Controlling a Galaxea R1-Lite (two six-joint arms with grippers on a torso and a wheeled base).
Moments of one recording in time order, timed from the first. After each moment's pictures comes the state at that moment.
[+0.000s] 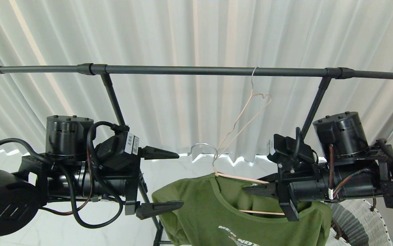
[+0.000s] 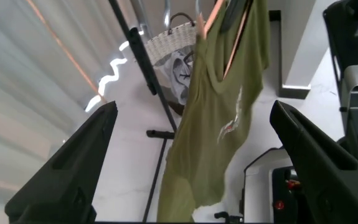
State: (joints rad) left arm -0.29 1.60 -0.67 -0.46 -0.98 0.70; right arm 0.70 1.62 -0.87 -0.18 0.51 -0.39
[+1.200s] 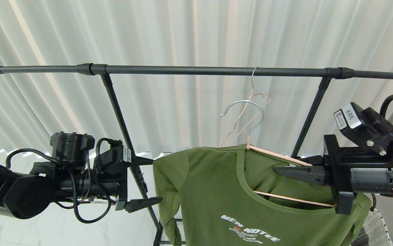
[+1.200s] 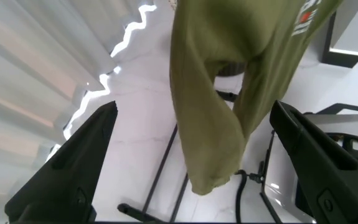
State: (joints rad) left arm -0.08 1.78 -0.65 -0.46 -0.96 0.89; right arm 0.61 1.37 -0.81 -0.19 0.62 -0.37
